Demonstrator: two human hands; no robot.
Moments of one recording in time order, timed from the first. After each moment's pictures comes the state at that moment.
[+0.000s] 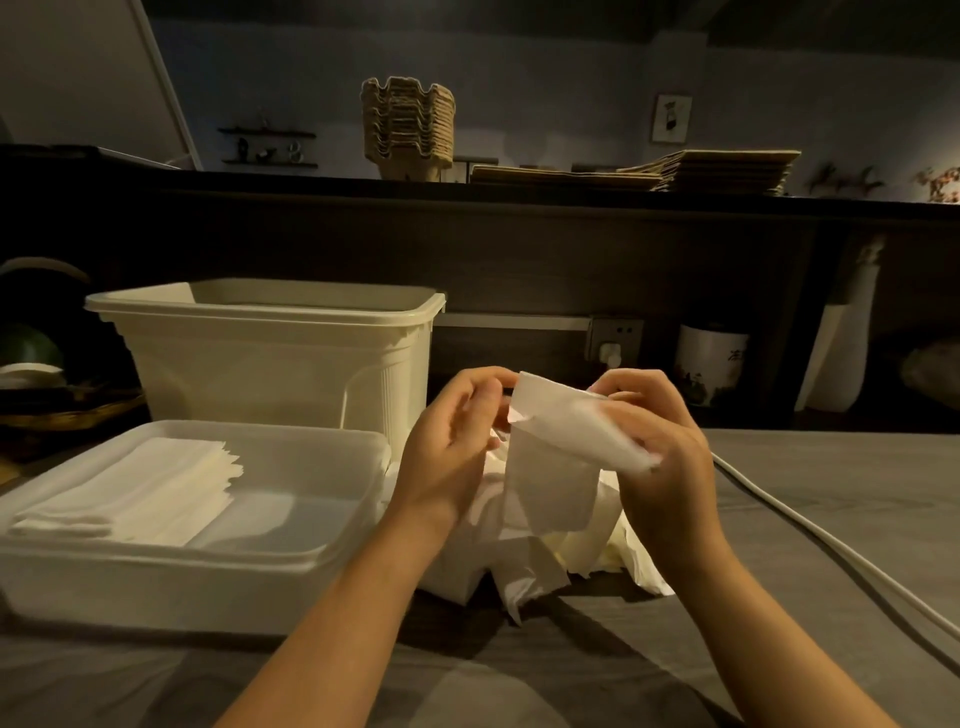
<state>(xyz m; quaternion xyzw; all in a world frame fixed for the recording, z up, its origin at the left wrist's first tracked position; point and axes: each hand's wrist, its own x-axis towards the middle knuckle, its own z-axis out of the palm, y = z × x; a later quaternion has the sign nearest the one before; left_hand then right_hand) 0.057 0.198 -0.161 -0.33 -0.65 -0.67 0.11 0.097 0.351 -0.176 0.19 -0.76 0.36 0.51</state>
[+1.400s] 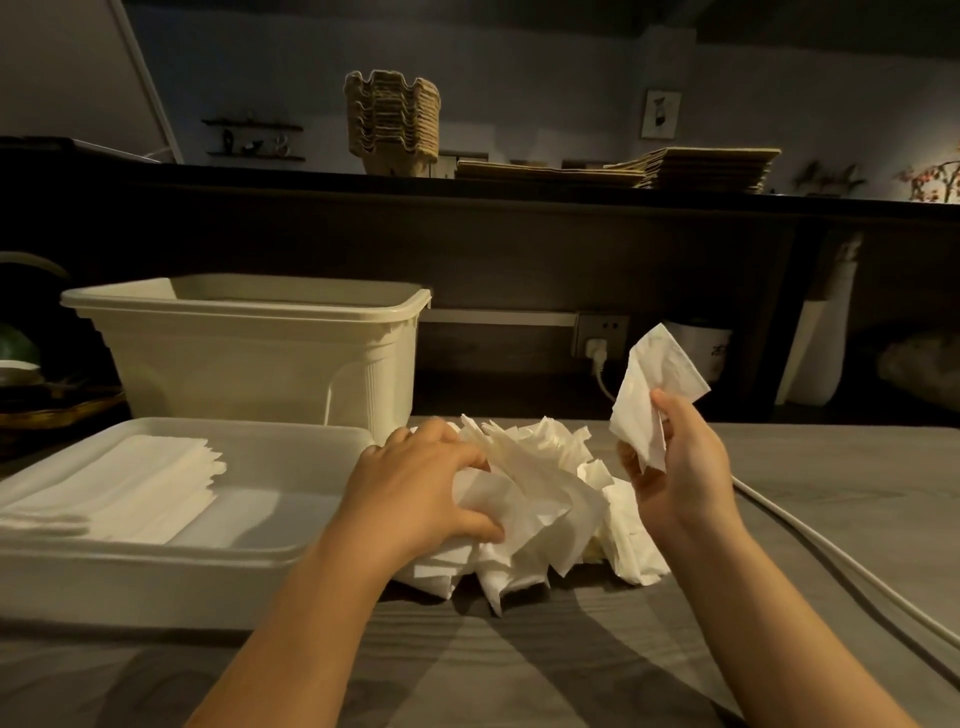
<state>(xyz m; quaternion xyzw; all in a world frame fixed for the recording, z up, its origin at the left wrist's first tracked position) 0.056 0.179 -0.163 -0.31 -0.94 -0.12 0.09 0.107 0.364 -0.162 -0.14 -0.47 0.80 0.34</state>
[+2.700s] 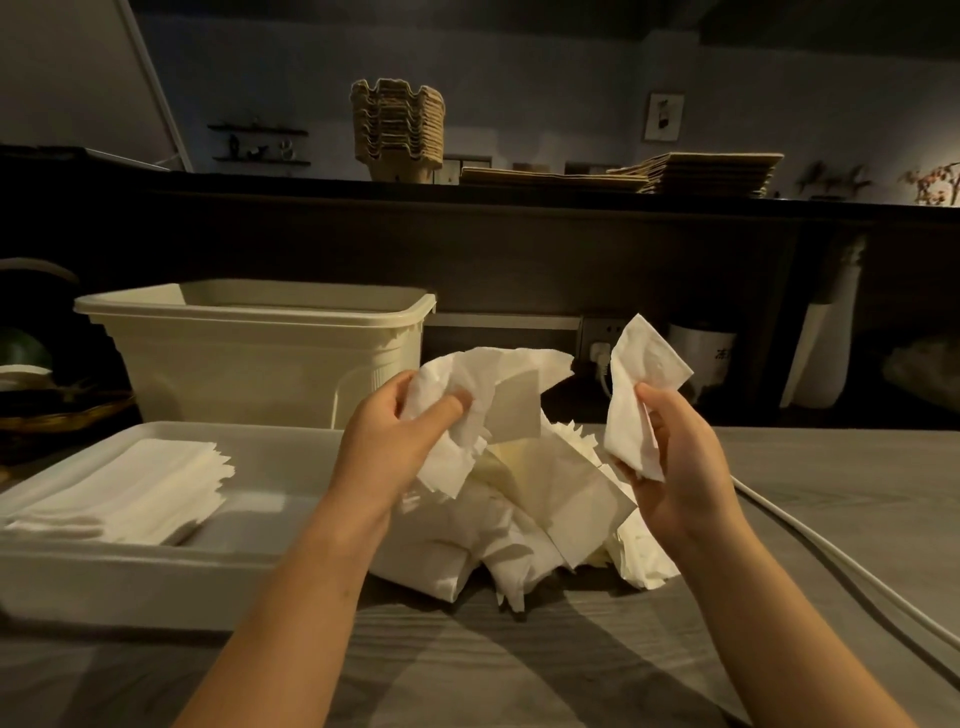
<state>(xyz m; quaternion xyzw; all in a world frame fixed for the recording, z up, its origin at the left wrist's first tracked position) 0.054 0.175 -0.147 -0.19 -0.70 -0.69 0.05 0.117 0.353 -0.151 -0.08 -0.53 0.79 0.30</state>
